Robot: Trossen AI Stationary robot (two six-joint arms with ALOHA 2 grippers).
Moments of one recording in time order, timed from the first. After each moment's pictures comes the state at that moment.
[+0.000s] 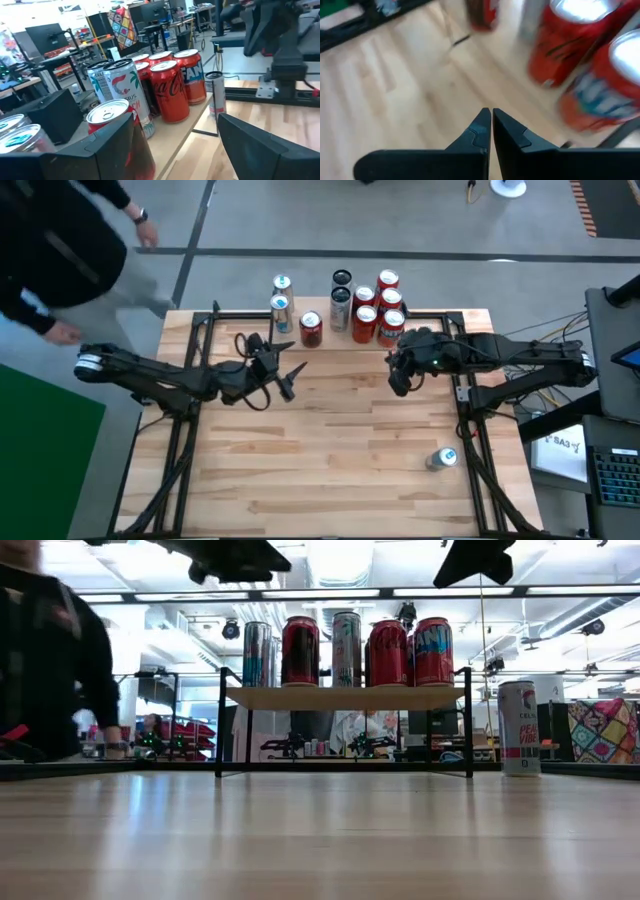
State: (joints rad) left arm -0.12 1.19 0.76 0.36 -0.73 0.16; right arm 0.00 1.11 1.20 -0.84 0.32 0.46
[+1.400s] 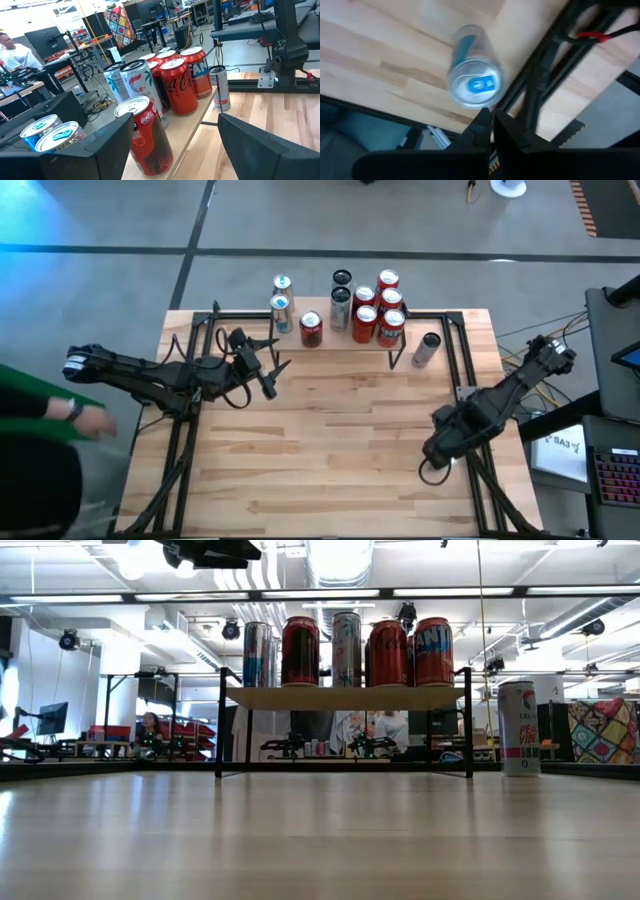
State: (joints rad) left arm -0.14 1.00 0.76 0.14 -0.73 0.20; right arm 0.64 1.32 1.26 -1.50 -0.29 1.74
